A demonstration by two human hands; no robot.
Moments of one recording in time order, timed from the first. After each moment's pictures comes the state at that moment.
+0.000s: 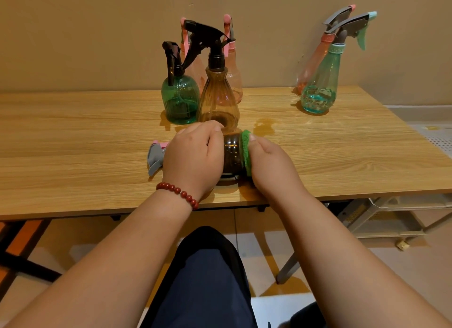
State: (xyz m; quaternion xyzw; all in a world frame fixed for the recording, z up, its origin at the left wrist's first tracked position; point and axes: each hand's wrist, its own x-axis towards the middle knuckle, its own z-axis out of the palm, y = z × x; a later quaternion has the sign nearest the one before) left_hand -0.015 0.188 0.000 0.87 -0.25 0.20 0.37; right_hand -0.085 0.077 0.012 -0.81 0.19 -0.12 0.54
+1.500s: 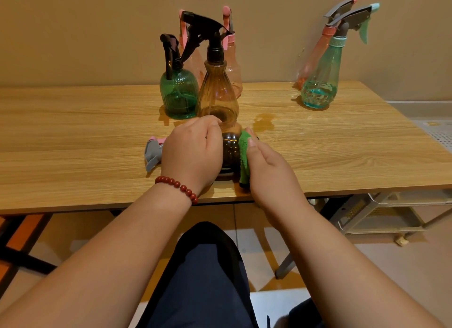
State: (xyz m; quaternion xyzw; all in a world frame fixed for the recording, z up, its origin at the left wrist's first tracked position) left_hand -0.015 0.186 0.000 0.88 -0.25 0.20 0.36; right_hand -0.108 0.083 0.007 -0.80 0.16 -0.12 0.57
